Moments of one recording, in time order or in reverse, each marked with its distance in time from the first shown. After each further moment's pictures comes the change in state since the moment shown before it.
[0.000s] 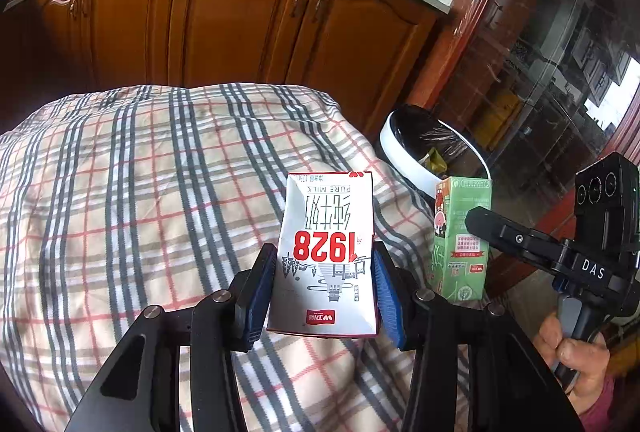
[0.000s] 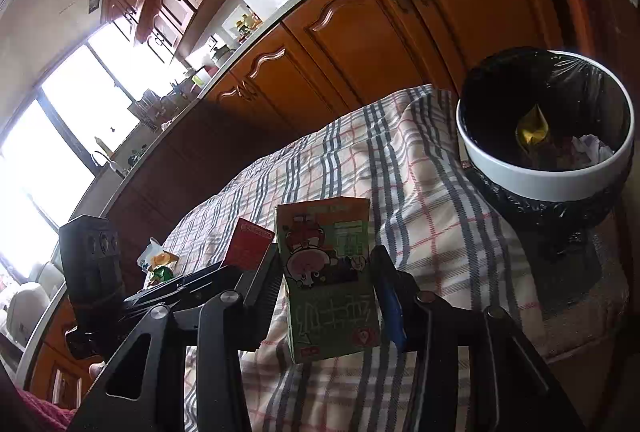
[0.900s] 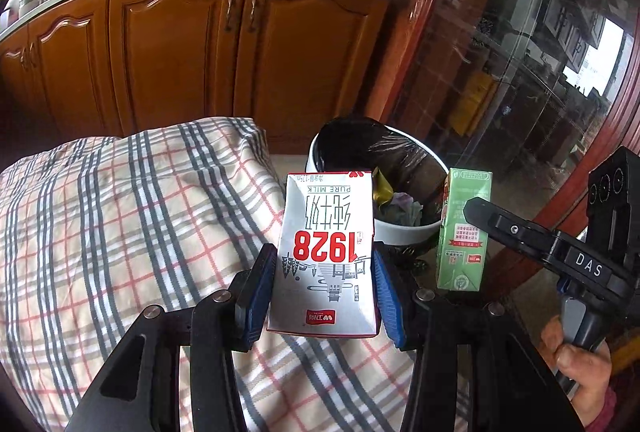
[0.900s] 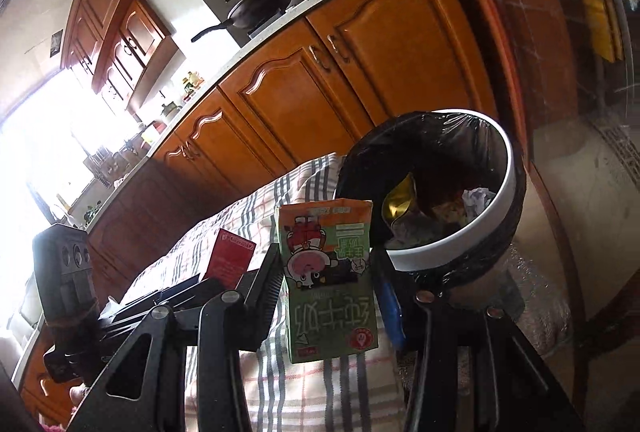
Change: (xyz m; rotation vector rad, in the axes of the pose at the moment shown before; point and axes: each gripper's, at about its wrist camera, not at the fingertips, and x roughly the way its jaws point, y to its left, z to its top) left arm 0.070 -0.085 0.043 0.144 0.008 -0.037; right arm -0.057 -0.067 0.033 0.084 -0.186 -0.178
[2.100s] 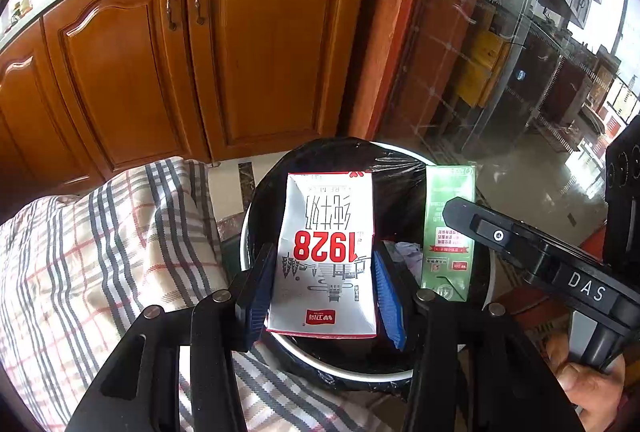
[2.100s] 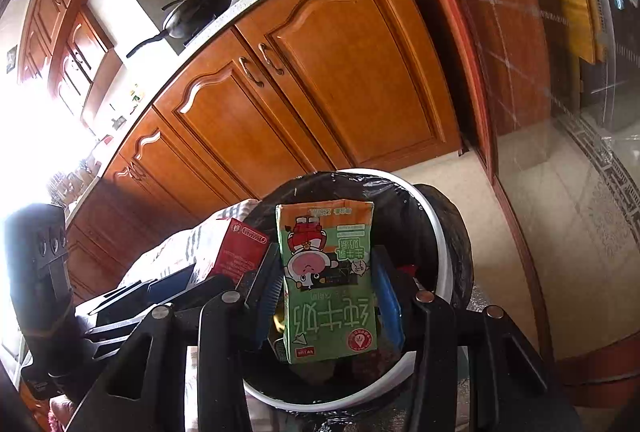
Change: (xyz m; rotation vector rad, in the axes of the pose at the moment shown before) left arm 0.163 -0.052 0.089 0.118 0.130 0.045; right arm 0.061 -0.073 0.073 0.045 0.034 -0.135
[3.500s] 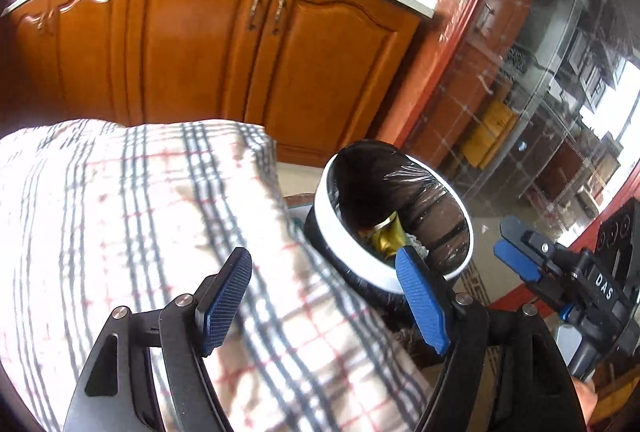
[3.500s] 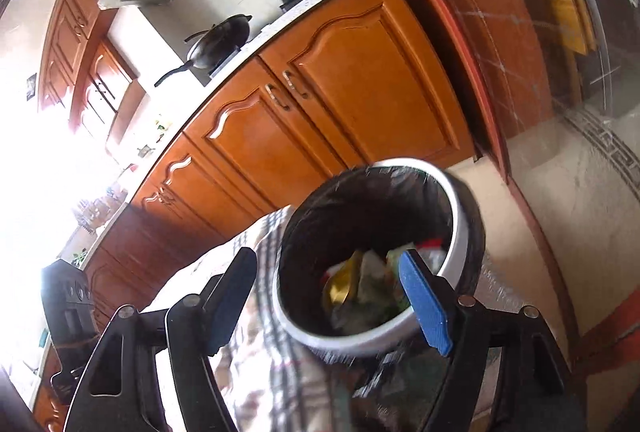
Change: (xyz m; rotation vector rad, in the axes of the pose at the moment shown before) left arm -0.111 0.067 -0.102 -0.247 -0.157 -0.040; right arm -0.060 0.027 -0.052 0.056 -0.114 0.096
